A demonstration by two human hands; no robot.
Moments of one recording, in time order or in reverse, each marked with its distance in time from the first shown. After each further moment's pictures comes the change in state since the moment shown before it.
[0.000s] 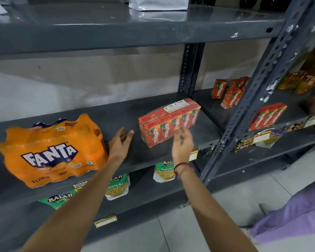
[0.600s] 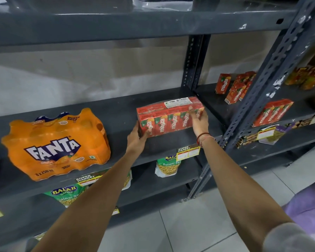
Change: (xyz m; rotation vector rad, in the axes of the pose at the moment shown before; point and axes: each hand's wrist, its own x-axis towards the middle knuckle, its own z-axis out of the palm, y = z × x) left_hand -0.009 0.012 0.039 0.001 -0.167 0.077; right_hand 0.105 0.027 -0.027 -0.161 -0.117 0.272
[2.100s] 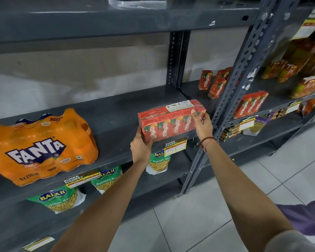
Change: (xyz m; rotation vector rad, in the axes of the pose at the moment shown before) left_hand -0.046 0.019 0.054 0.000 0.149 0.104; right_hand -0.019 0.020 -0.064 -0.057 0.092 -0.047
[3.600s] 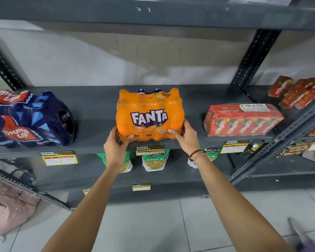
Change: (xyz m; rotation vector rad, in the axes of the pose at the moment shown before) left_hand -0.048 -0.112 -0.253 -0.022 0.384 -0.174; right_hand -0.180 -0.043 0.188 -0.167 -0.583 -0.327
